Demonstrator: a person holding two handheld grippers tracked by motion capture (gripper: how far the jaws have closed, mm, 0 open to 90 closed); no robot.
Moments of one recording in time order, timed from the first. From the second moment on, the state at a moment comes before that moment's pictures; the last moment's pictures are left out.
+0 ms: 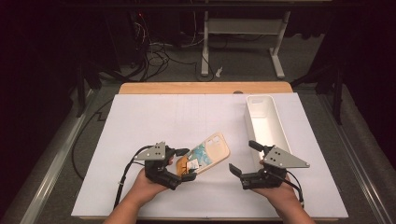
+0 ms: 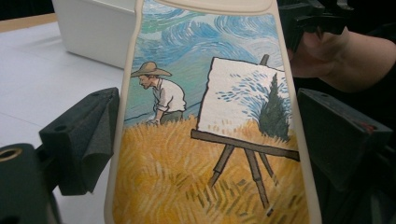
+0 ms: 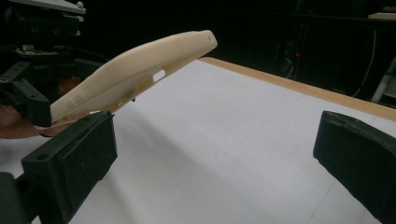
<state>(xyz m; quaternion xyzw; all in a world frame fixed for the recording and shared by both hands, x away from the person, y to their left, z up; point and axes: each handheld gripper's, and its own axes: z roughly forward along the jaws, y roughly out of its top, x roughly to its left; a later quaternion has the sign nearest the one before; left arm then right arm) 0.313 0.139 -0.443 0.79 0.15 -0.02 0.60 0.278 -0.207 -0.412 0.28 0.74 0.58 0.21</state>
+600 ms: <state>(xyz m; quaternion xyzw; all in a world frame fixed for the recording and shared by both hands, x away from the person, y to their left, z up) 0.305 0.140 -0.445 0.79 0.11 -0.06 0.60 0.269 -0.201 -0.410 0.23 0.74 0.62 0.14</state>
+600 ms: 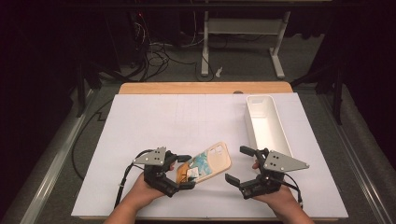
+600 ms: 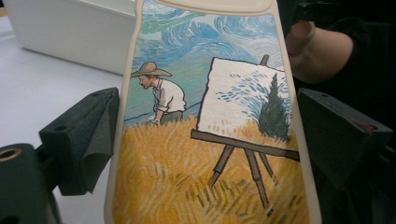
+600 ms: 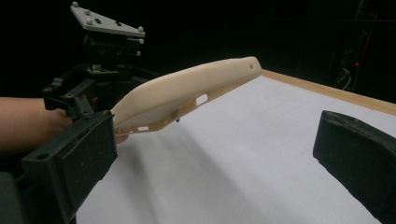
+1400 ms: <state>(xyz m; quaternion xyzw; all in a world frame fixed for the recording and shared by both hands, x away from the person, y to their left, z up) 0.304 0.137 -0.449 0.79 0.09 -0.09 0.60 0.275 -0.191 -0.410 0.18 0.72 0.66 0.07</state>
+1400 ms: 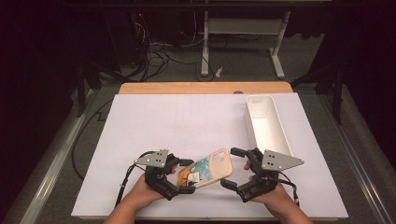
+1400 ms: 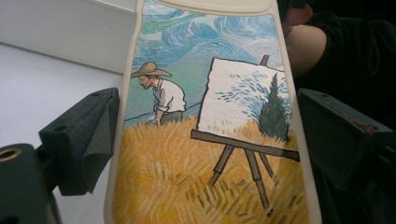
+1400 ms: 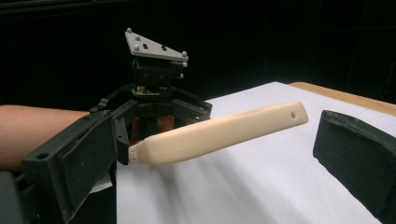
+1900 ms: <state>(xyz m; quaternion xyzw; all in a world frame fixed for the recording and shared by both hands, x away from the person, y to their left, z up) 0.304 0.135 -0.450 0.79 0.08 -0.10 0.60 0.283 -0.185 -0.415 0.17 0.73 0.66 0.05</state>
